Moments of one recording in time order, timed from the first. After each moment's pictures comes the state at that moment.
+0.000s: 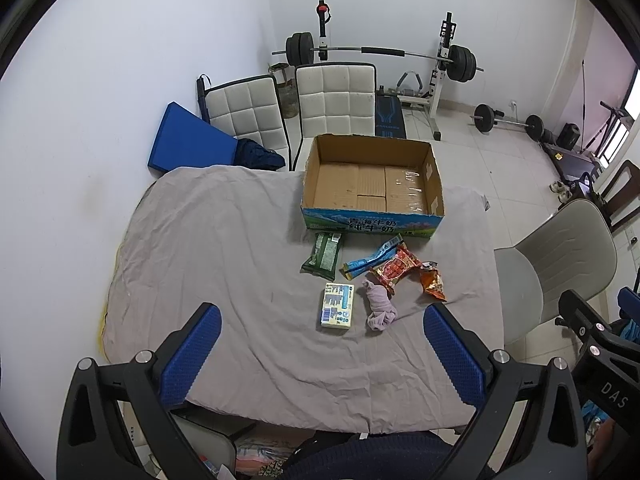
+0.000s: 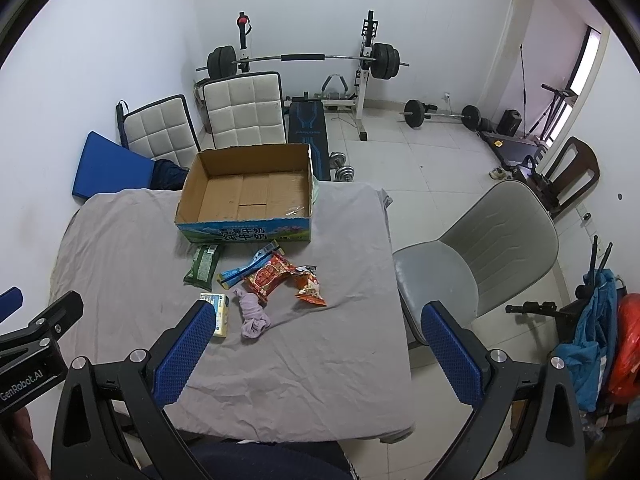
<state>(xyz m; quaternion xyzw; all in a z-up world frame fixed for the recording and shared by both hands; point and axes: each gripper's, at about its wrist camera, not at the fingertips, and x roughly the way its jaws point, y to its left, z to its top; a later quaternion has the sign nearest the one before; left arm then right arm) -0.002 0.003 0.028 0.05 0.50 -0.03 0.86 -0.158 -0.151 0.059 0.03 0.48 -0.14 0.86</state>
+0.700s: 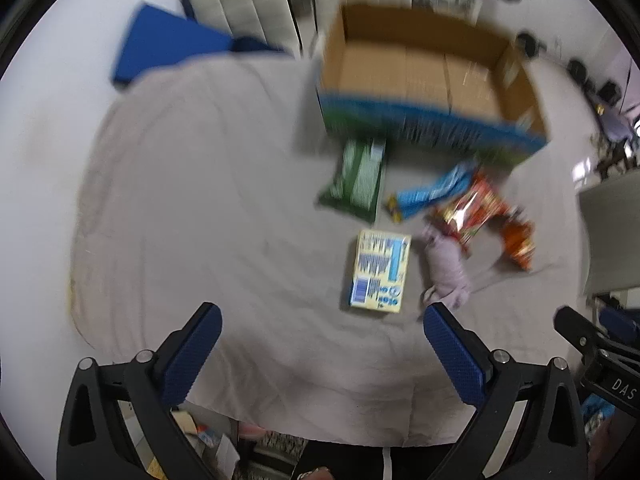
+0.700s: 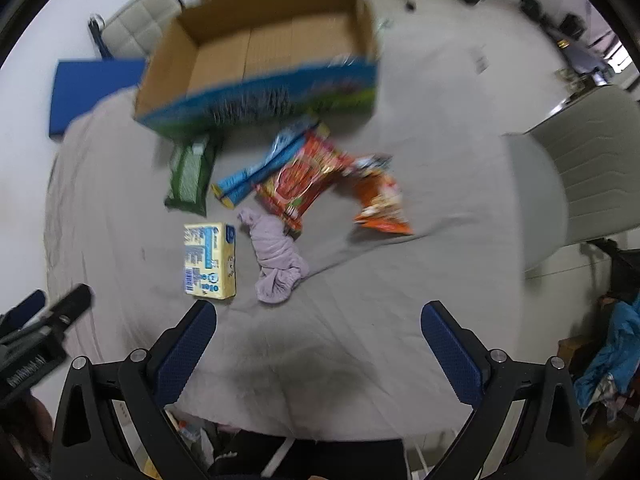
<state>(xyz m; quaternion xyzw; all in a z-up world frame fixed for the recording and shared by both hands) 0.118 0.021 -0.220 0.06 0.66 0.01 0.75 -0.014 -0.152 -0.249 0.12 0.68 -0.05 0.72</state>
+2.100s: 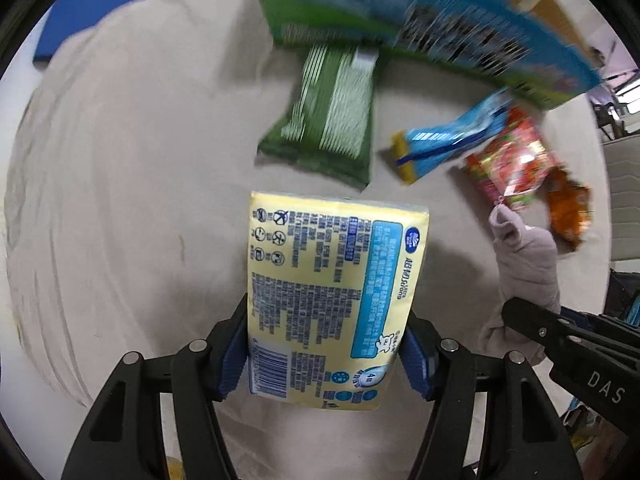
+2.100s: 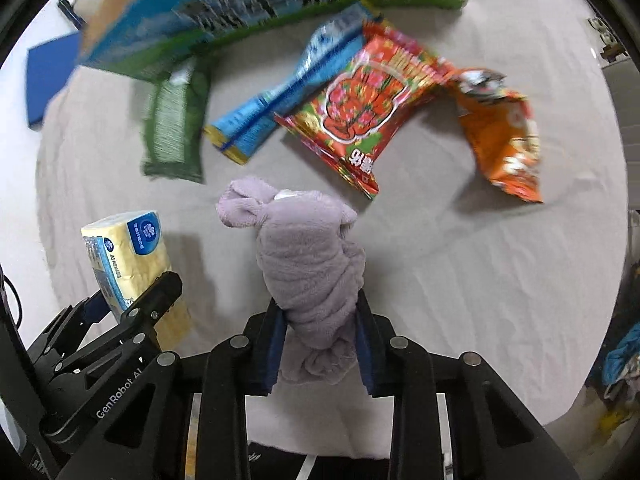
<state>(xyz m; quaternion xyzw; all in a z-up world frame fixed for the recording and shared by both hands) 0.087 0.033 -0.310 0.05 0.69 -0.07 0.72 0.006 -0.073 -0.333 0.19 0.72 -0.03 0.66</state>
